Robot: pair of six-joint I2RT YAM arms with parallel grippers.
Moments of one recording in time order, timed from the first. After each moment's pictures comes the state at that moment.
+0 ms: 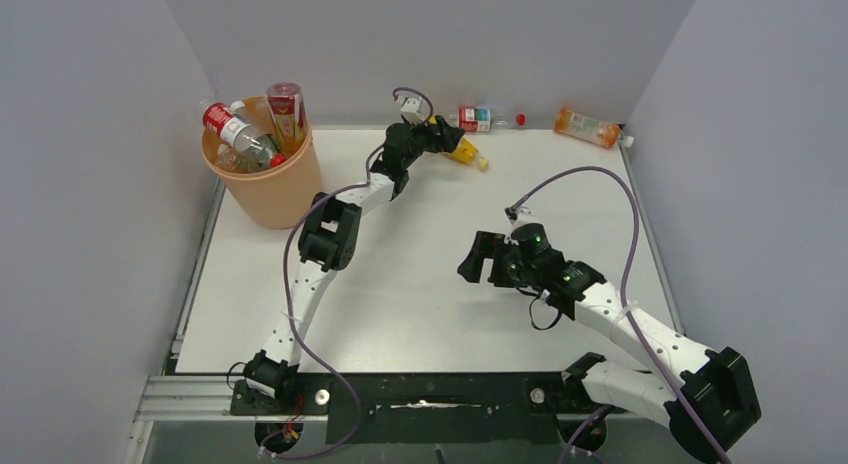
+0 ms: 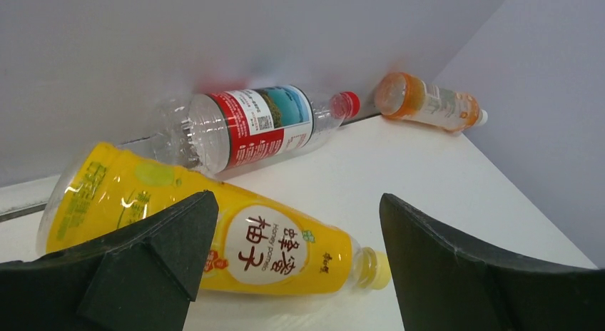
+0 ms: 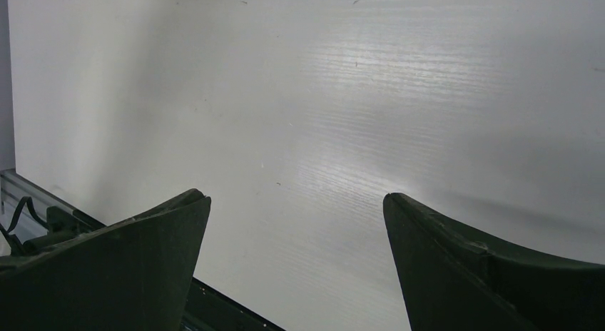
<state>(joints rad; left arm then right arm) -0.46 2.71 2.17 0.60 0.22 -0.49 0.60 1.03 0.65 -0.33 -0.05 0.65</state>
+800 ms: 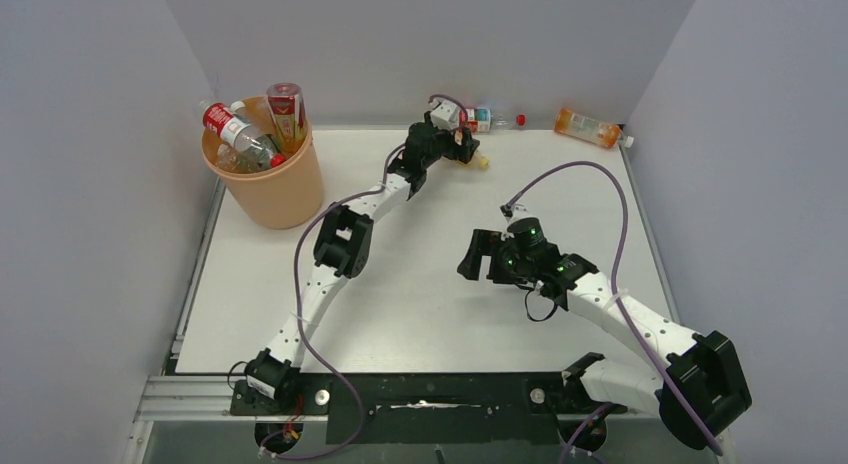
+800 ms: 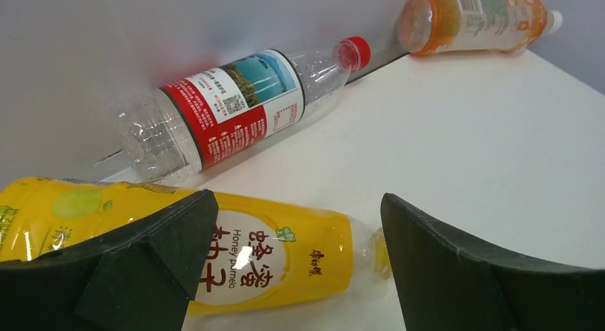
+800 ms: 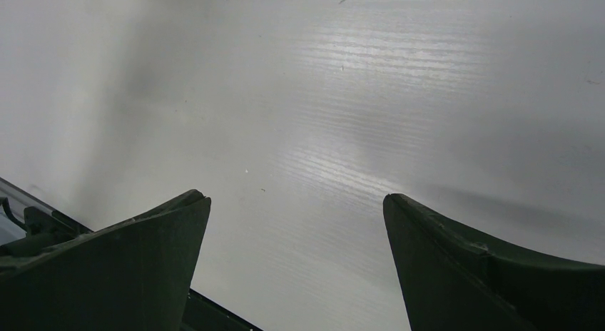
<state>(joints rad) -0.52 2.87 2.50 0.34 0.20 -0.20 0.57 1.12 0.68 -0.32 -0.08 0.60</state>
